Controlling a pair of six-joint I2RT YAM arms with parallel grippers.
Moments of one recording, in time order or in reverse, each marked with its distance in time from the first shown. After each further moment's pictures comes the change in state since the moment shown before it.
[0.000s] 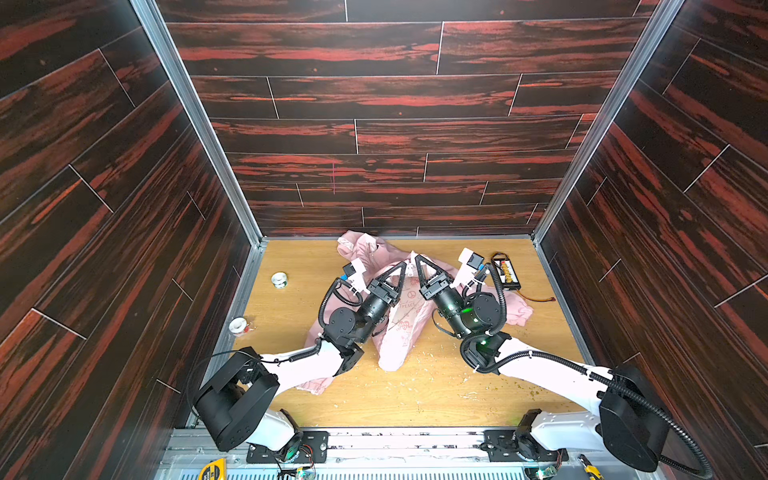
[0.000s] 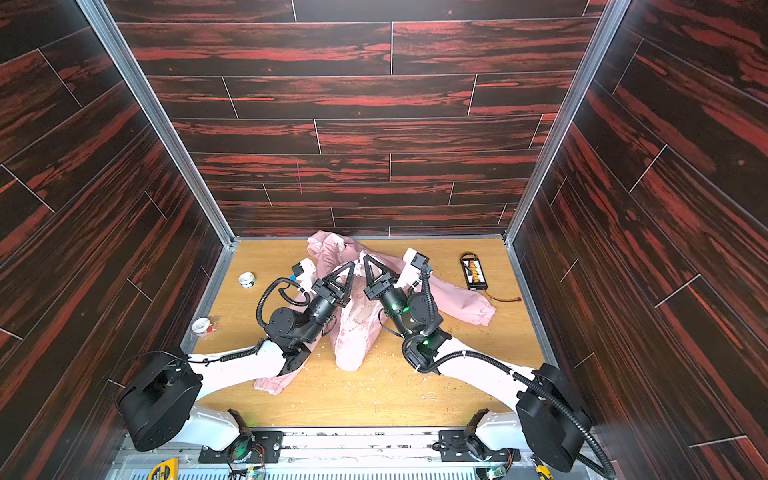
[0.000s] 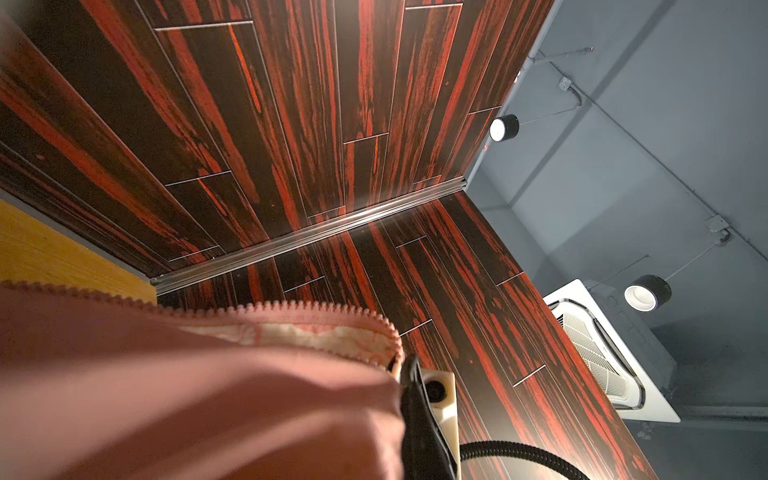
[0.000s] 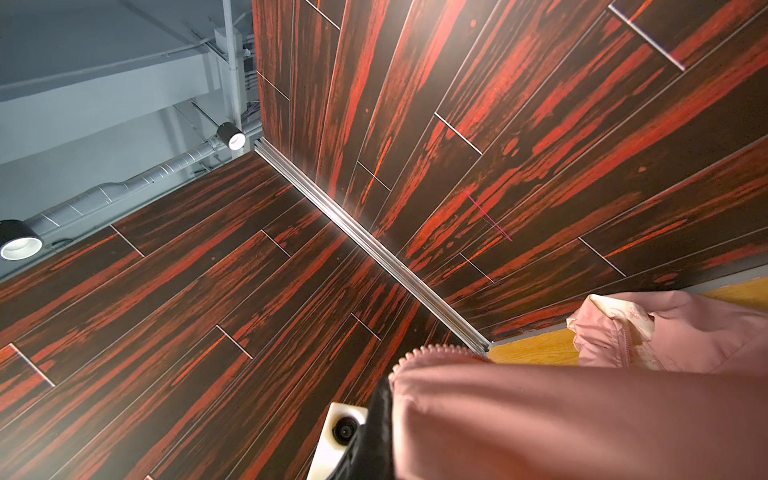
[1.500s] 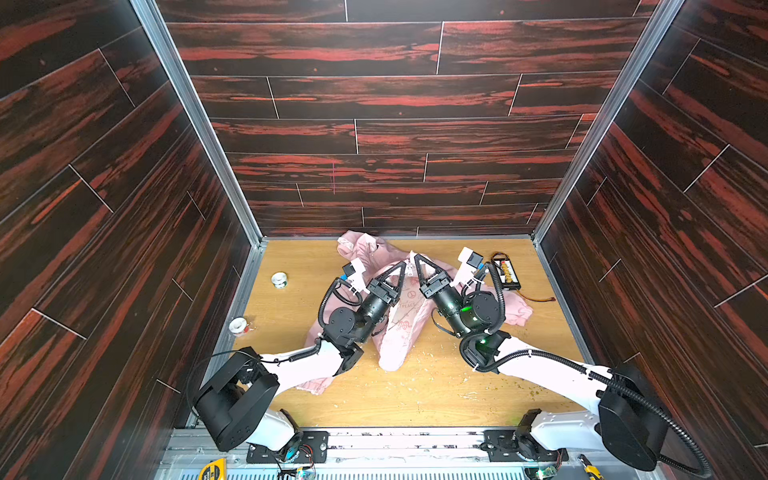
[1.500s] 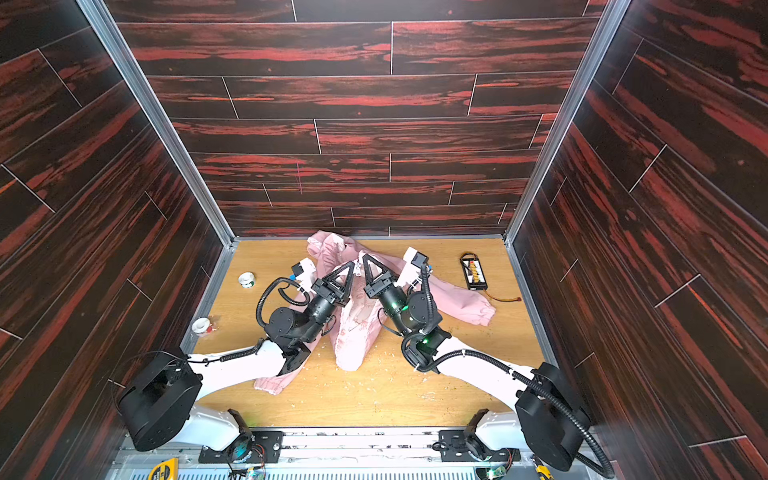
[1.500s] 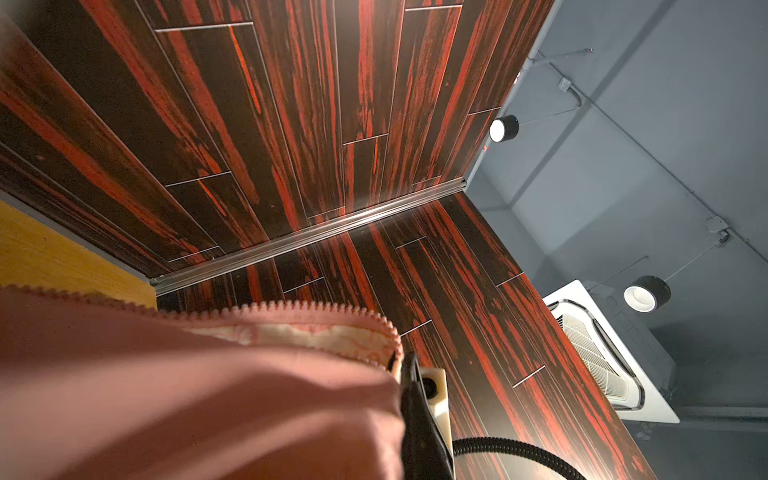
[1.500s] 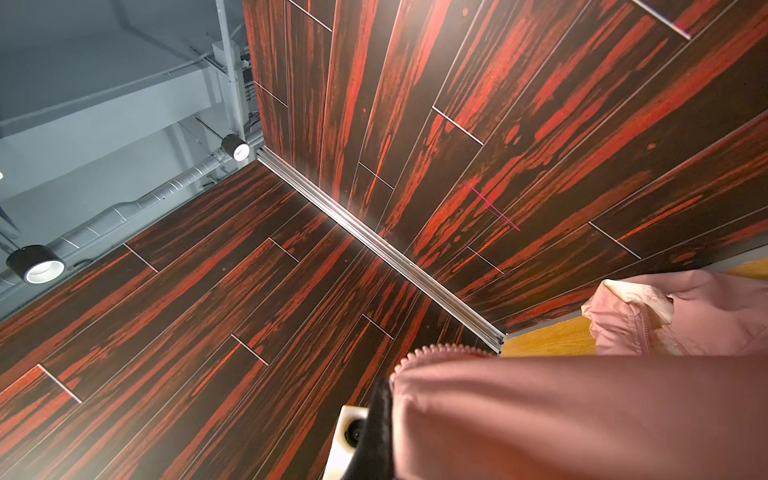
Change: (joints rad) left arm 0.003 -0.001 0.000 0.000 0.002 0.000; right arm -0.002 0.007 0.005 -0.011 -0.007 0.080
